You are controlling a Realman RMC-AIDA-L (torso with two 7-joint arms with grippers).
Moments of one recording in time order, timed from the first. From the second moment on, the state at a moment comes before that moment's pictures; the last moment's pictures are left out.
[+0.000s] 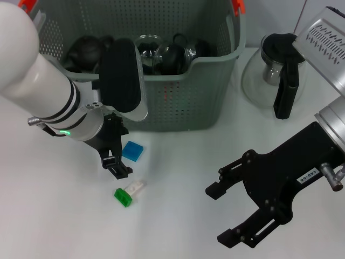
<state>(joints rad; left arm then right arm) -0.59 -2.17 -1.70 -1.28 -0.38 1.39 -1.95 0.70 2.10 -1.20 -1.22 -2.09 -1.98 1.97</state>
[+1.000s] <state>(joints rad) -0.63 -2.17 -1.65 -1.17 -0.38 1.30 -1.93 0.70 2.10 -1.20 -1.21 -2.08 -1.98 1.97</state>
